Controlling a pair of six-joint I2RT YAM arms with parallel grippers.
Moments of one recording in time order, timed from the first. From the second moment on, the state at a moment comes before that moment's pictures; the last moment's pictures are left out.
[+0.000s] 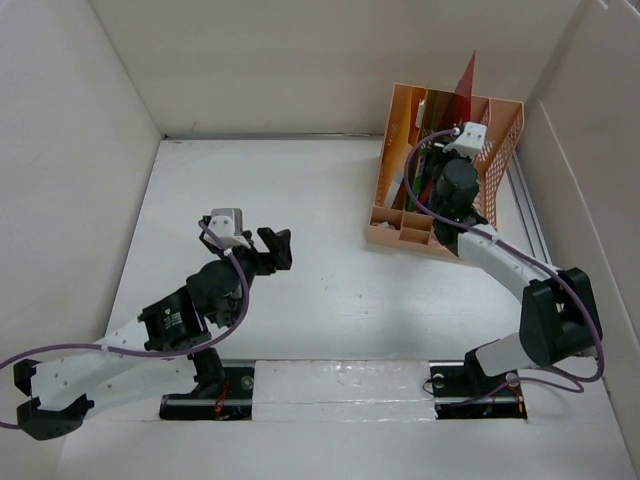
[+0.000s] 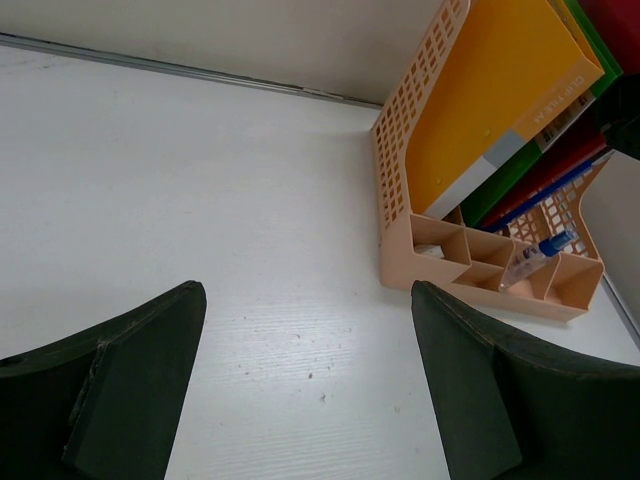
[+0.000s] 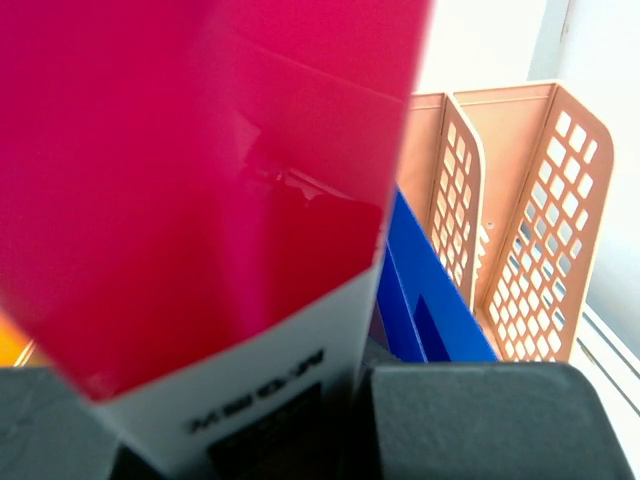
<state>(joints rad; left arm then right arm) -1.14 0.67 0.81 -0.27 -0.91 -0.43 0.35 1.44 0.96 0.65 0.61 0.00</state>
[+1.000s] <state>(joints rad) -1.14 0.70 0.81 -0.27 -0.91 -0.43 0.34 1.34 0.86 0.59 0.54 0.21</state>
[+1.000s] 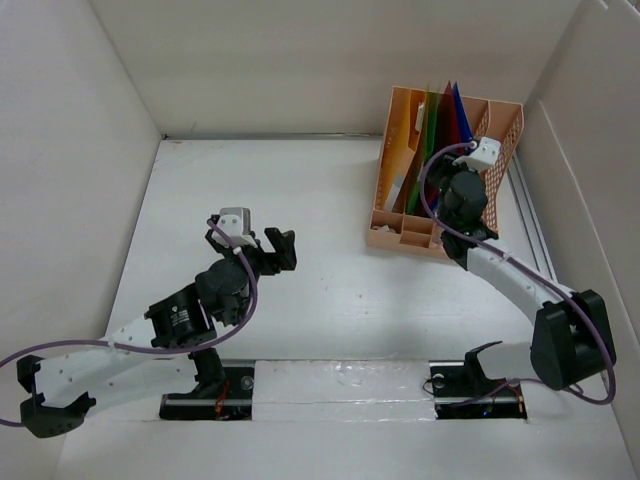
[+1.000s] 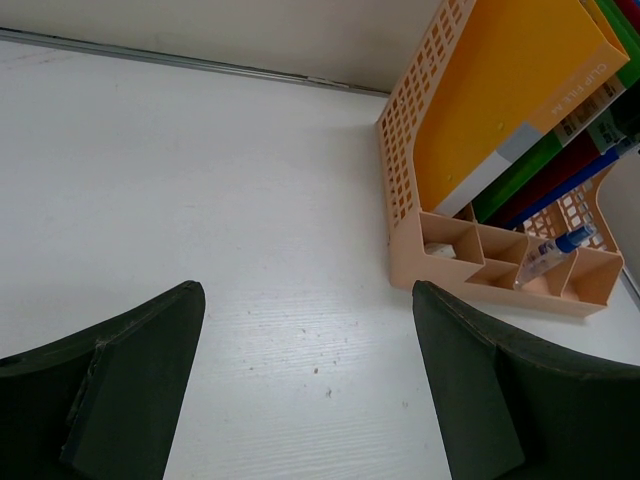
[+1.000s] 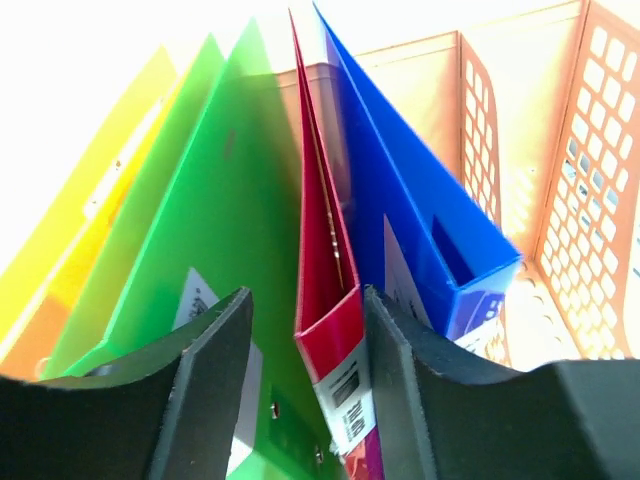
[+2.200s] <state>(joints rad) -1.14 0.64 0.92 -0.18 -0.72 -0.39 0.41 0.47 0.96 0.25 -0.25 0.55</state>
